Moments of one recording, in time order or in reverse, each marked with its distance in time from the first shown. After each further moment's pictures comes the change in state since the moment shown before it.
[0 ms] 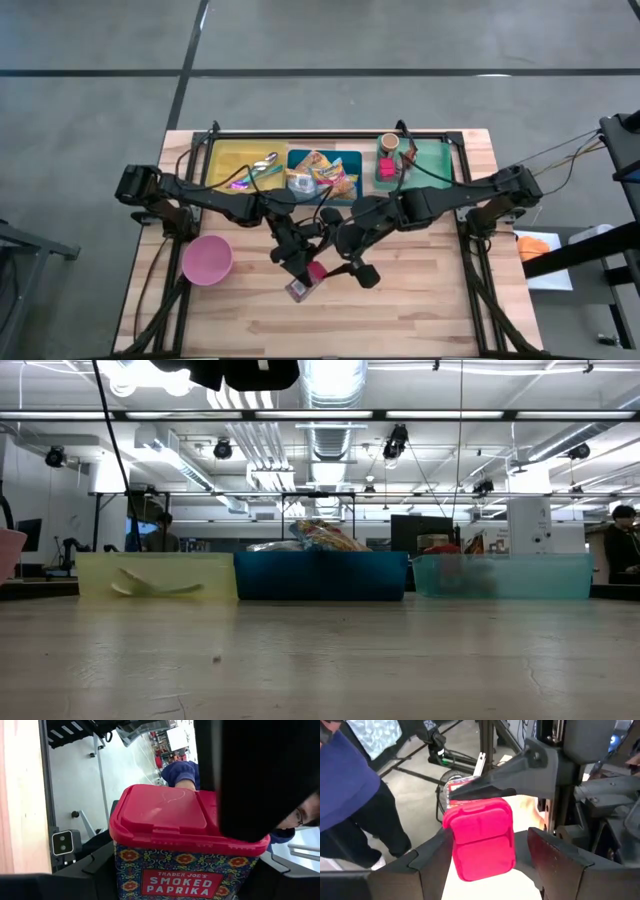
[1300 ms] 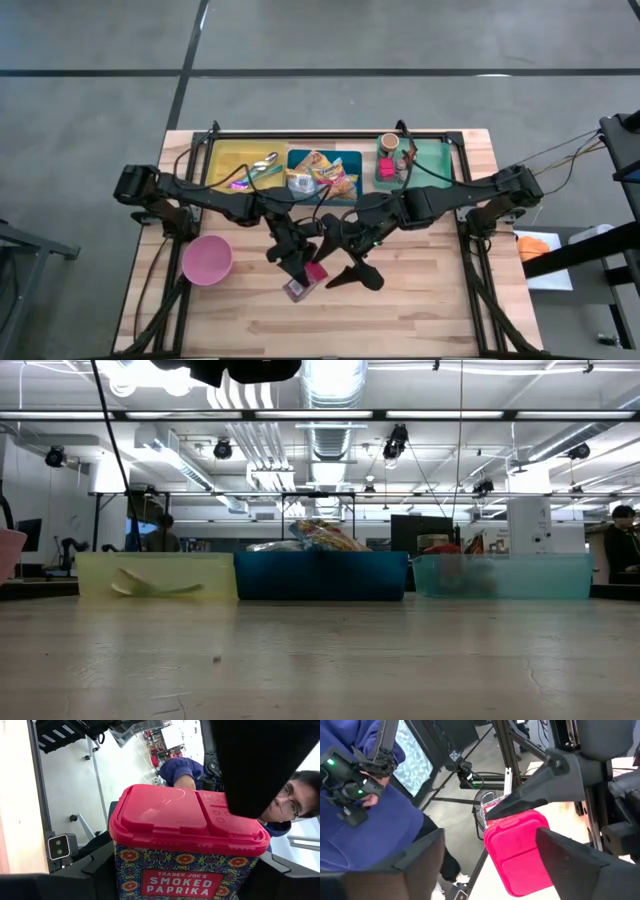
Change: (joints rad) left arm -0.001 -0.010 0.000 0.019 0.018 0.027; right arm -0.001 -0.003 0.005 0.089 -0.128 0.317
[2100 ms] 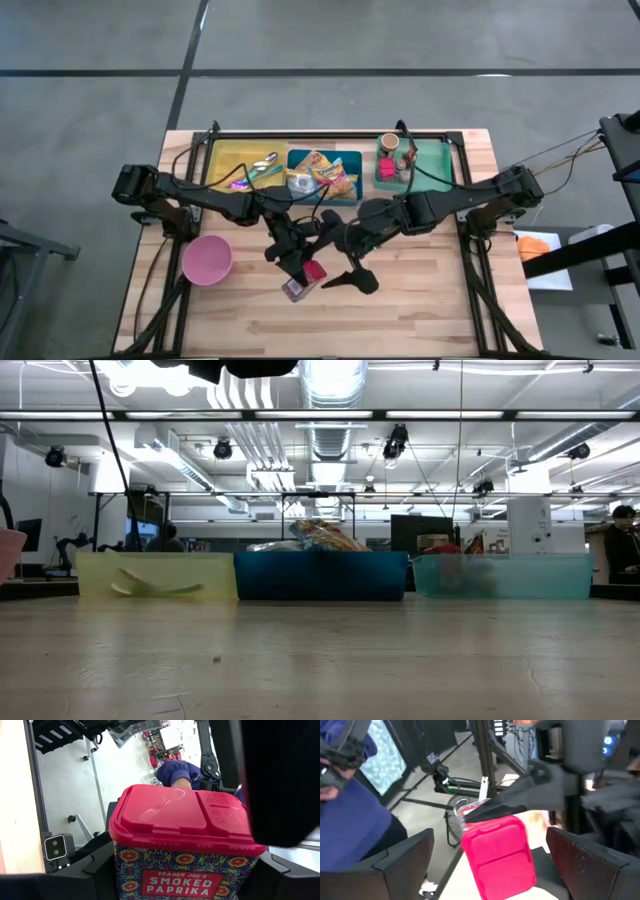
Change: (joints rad) left arm 0.000 -0.013 0.000 0.001 0.000 -0.011; right arm 0.030 0.000 0.000 0.015 0.164 -0.123
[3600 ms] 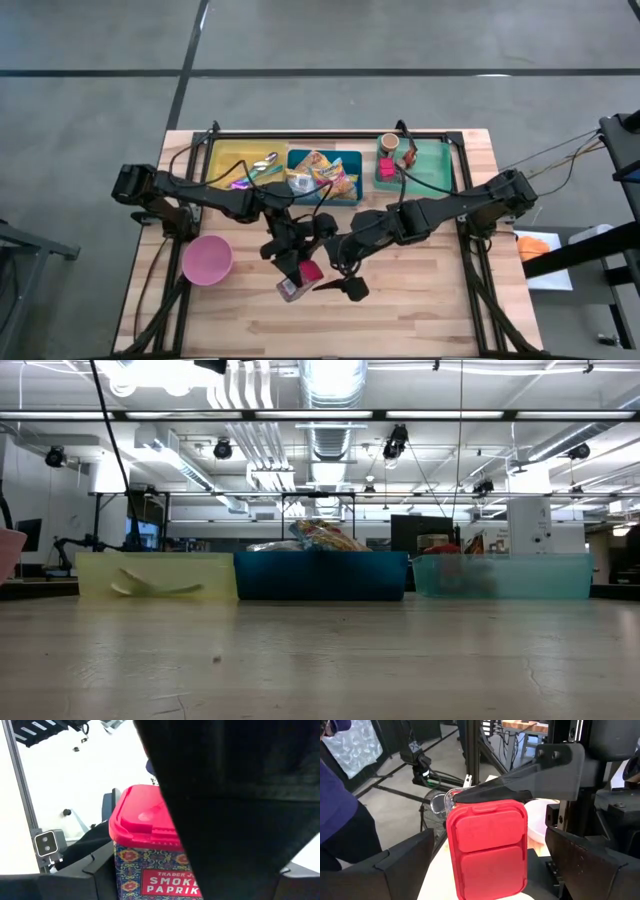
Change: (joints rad) left arm 0.021 -0.001 0.059 -0.062 0.081 0.044; right arm 0.032 0.075 0.053 -0.002 0.128 -0.149
